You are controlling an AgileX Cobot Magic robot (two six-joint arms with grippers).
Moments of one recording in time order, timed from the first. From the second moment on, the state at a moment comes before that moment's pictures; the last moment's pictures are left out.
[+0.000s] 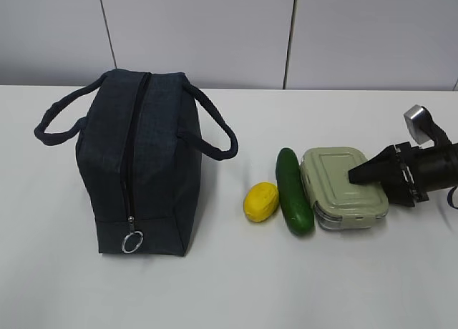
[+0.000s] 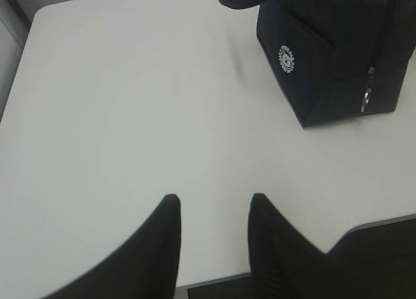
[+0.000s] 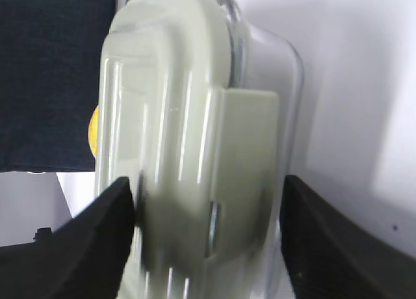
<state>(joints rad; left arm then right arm) 0.00 0.01 -0.51 -0.11 1.12 0.20 -0.35 2.27 -1.27 1.18 1.21 -1.18</state>
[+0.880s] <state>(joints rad) 0.00 0.36 -0.62 -0.25 1.18 0.19 -0.35 2.27 -1.27 1.18 1.23 -1.18</state>
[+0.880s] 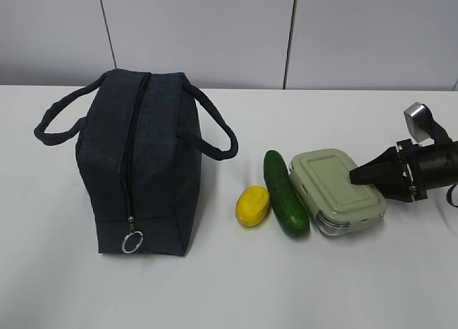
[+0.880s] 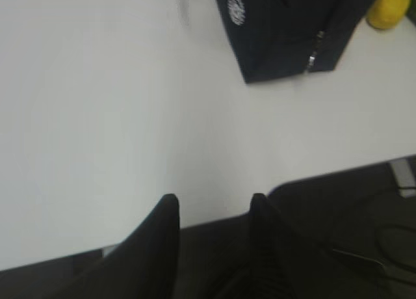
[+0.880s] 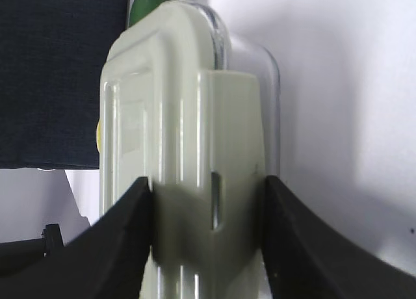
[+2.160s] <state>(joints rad) 0.00 1.28 -0.82 -0.90 0.86 0.63 -0.35 2.27 -1.27 1.18 1.23 -1.18</state>
